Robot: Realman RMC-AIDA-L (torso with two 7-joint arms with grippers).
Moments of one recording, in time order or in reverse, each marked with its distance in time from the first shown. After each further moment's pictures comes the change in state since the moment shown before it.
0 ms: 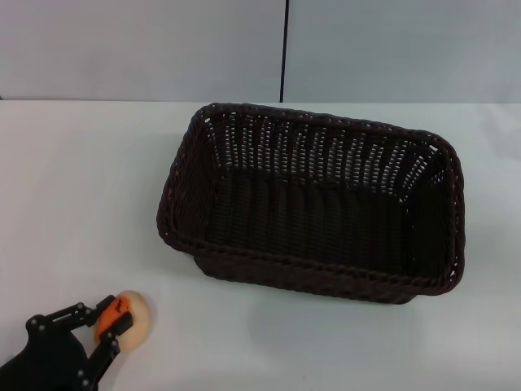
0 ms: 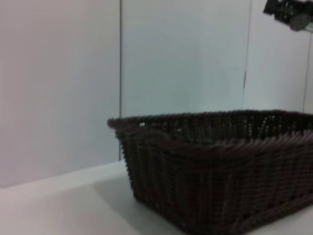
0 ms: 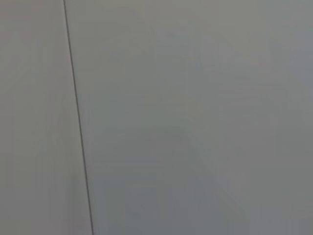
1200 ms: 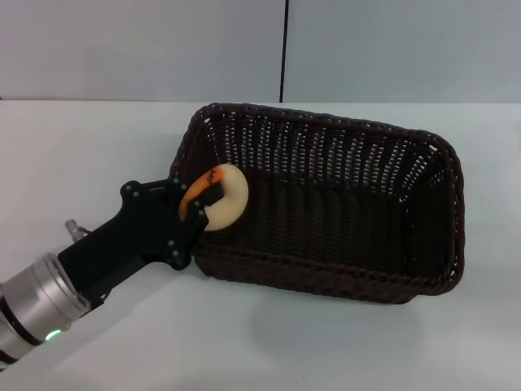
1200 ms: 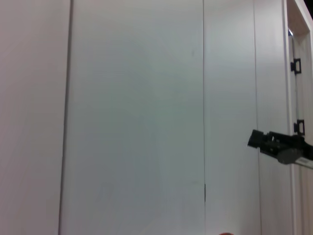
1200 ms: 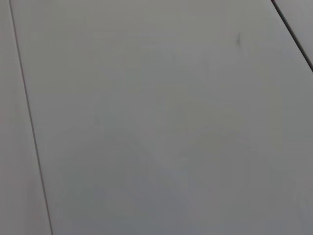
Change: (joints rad) left arm -0.333 -0.012 -0.128 -0.151 0.041 0.027 -0.029; right arm -0.077 0.002 0.080 0.078 0.007 -0.040 0.000
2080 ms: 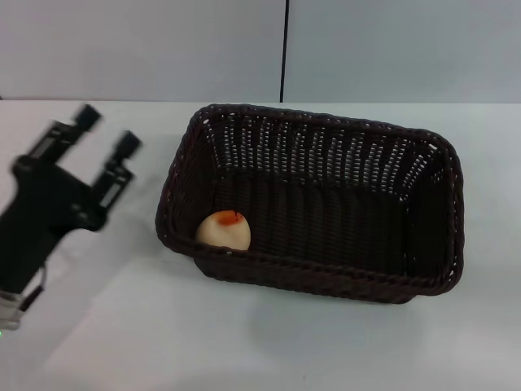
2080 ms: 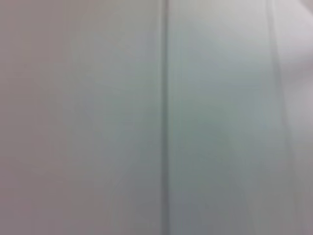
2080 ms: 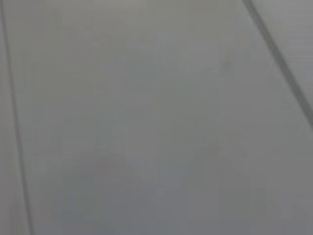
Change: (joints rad) left arm 0.112 0.004 -0.269 -0.040 -0.015 0.174 0.047; right arm 0.016 0.005 0.064 0.007 -0.001 -0.016 0.000
